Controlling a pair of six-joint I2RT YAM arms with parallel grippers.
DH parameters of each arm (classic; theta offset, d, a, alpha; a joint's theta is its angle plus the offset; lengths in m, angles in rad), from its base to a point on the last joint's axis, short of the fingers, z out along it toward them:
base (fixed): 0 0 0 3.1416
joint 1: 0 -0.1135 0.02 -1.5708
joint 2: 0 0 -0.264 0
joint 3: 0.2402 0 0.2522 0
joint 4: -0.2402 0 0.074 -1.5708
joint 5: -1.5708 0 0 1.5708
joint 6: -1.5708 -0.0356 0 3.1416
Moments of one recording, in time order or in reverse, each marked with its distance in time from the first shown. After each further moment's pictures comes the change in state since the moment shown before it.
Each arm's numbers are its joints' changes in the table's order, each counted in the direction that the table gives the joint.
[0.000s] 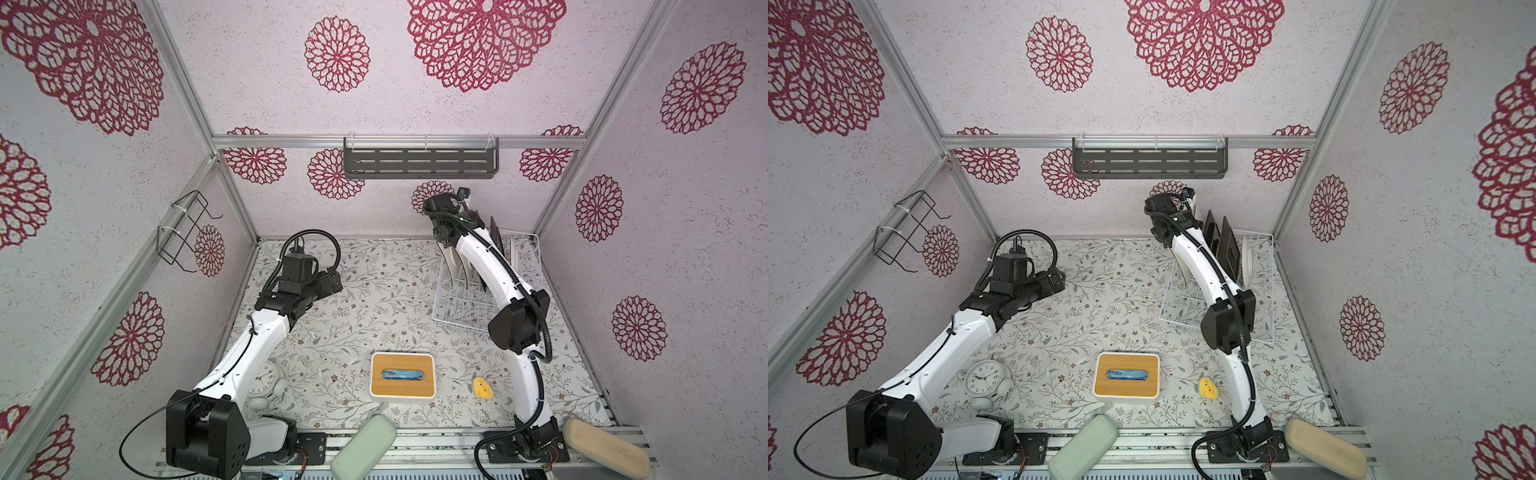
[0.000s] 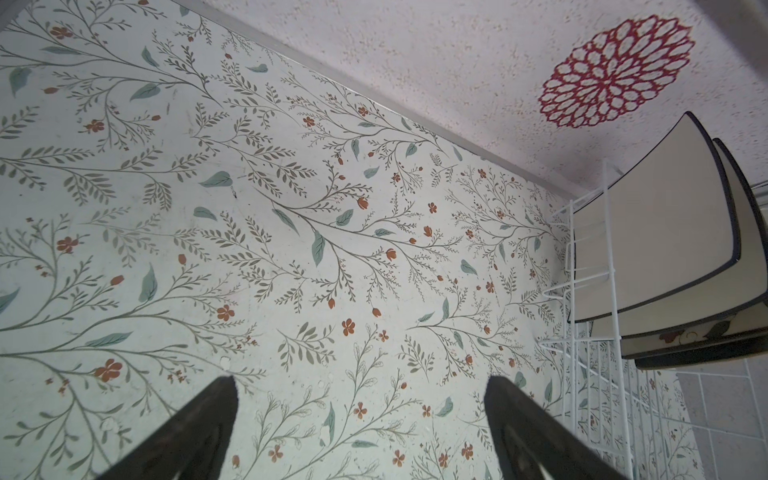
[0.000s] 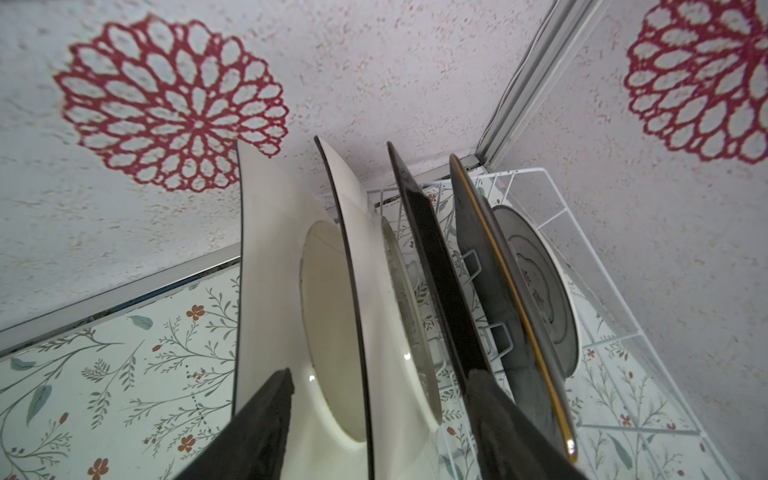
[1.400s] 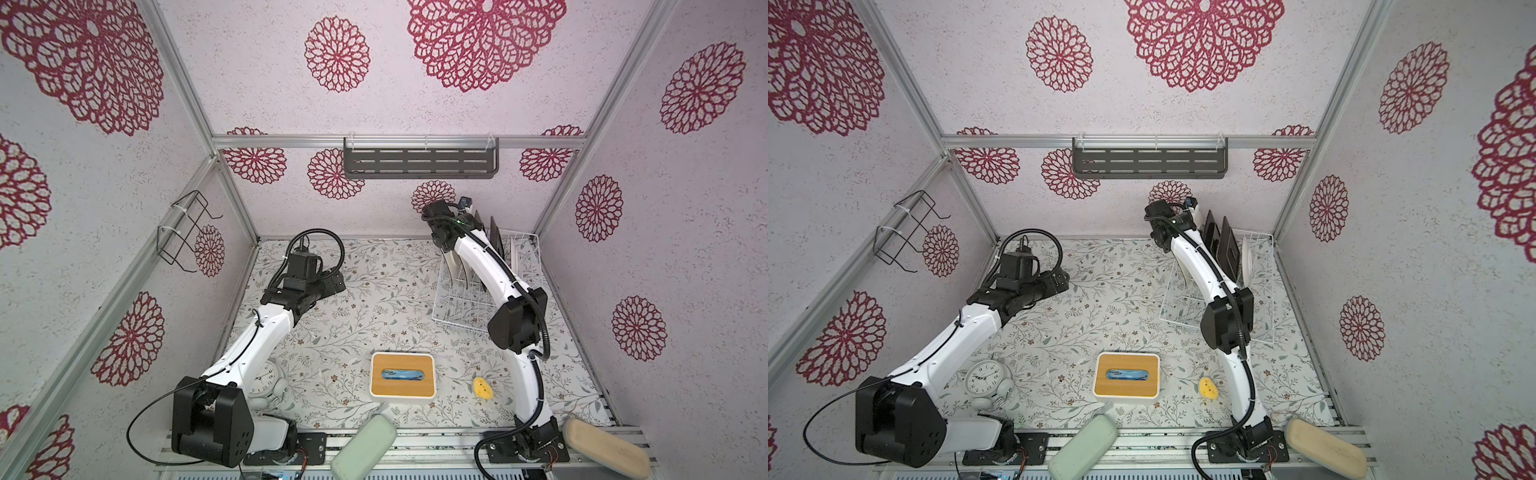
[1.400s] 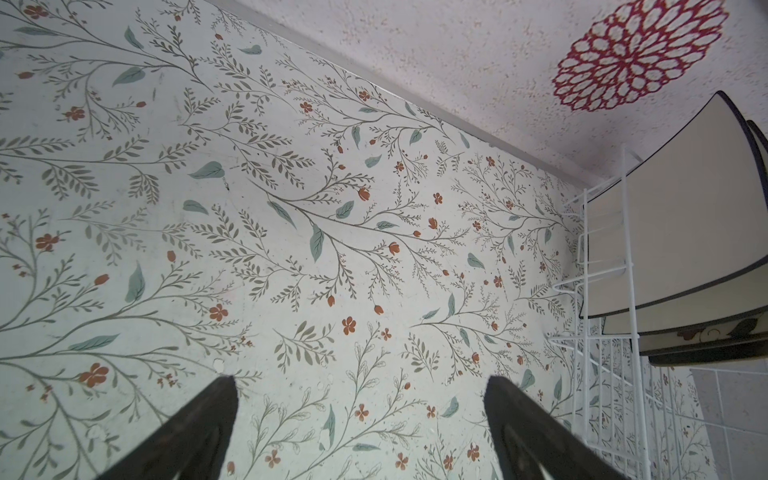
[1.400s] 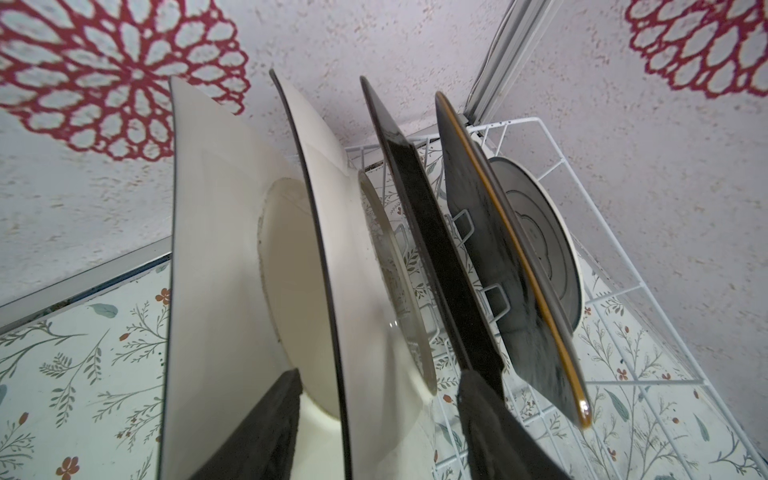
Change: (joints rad) left arm 0.010 -0.059 0.019 0.005 -0.001 -0.003; right arm 0.001 -0.006 -0.047 -0.066 0.000 -0.111
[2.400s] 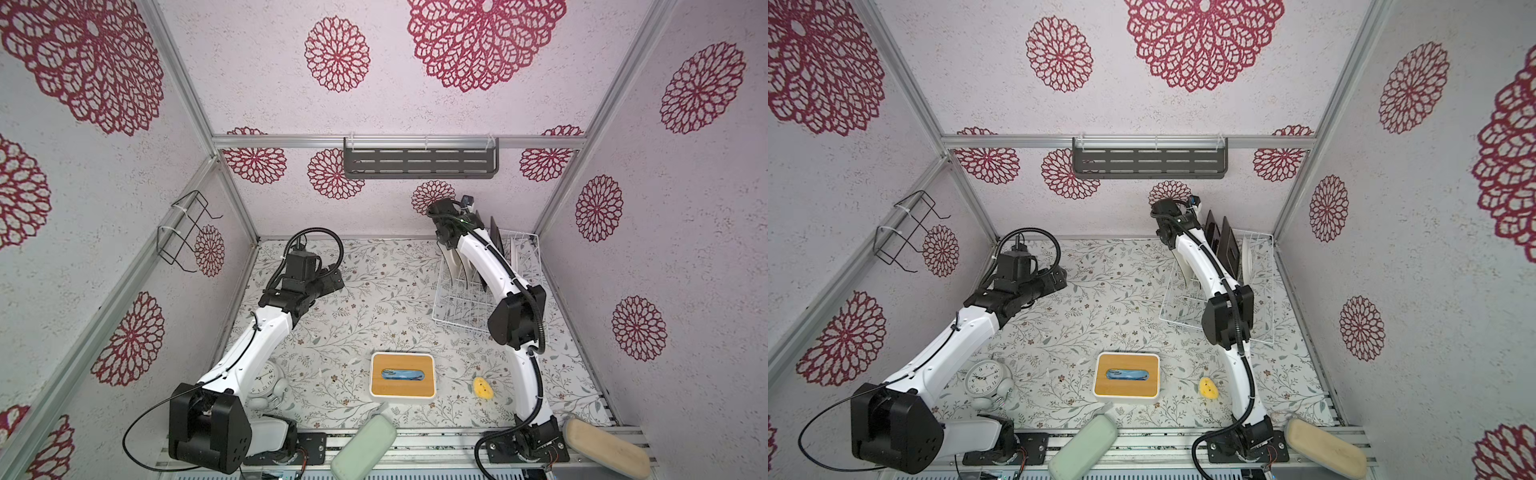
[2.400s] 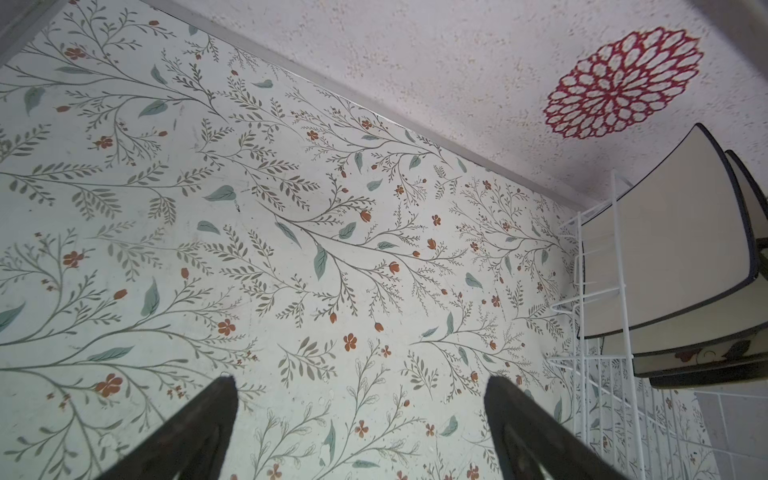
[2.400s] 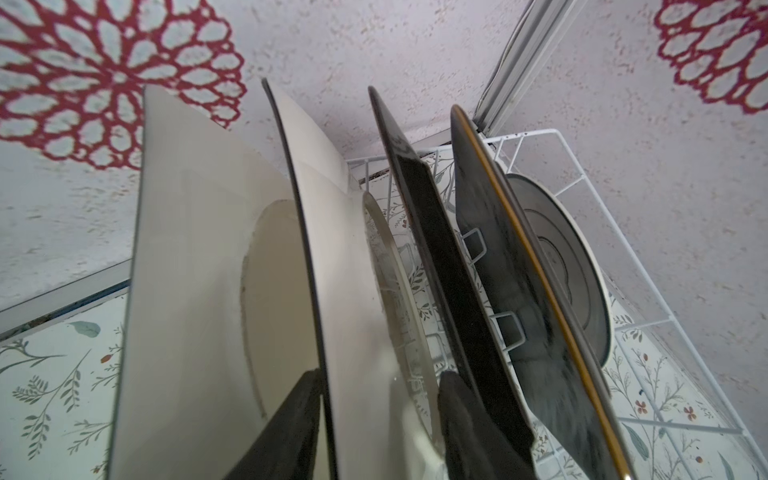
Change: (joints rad) left arm 0.008 0.029 -0.001 0.019 0.050 0.008; right arm 0.052 -0.049 0.023 0.074 0.044 0.083
